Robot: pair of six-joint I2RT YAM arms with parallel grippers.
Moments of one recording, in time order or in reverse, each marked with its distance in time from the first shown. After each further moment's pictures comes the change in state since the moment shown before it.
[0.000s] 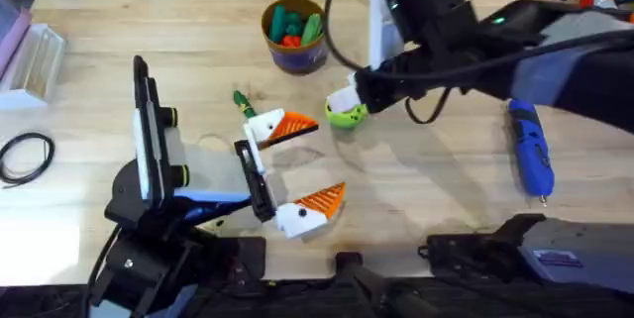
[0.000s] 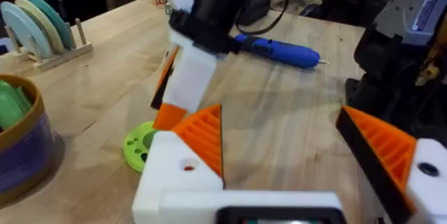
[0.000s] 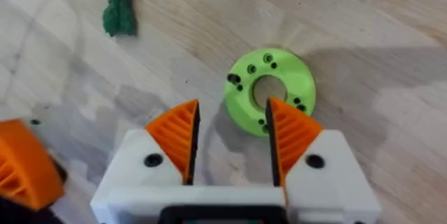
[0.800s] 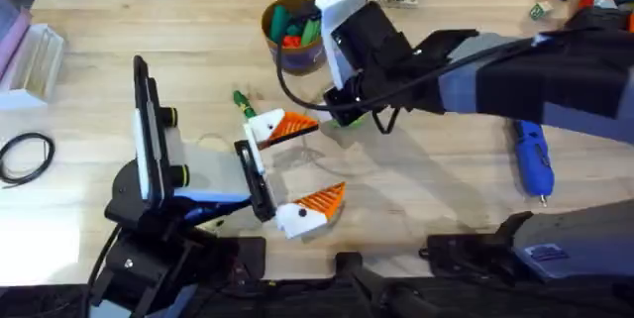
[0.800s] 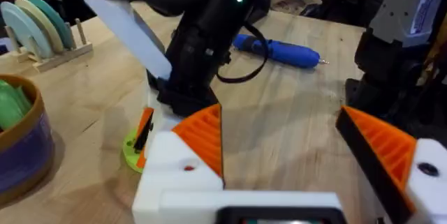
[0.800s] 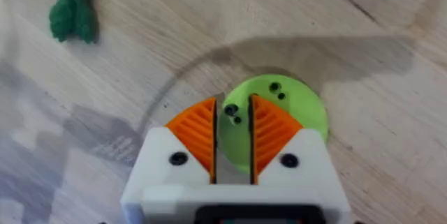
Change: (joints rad) left arm 0.000 0.000 0.000 0.000 0.000 0.000; right arm 0.136 0.182 0.000 0.161 0.208 -0.018
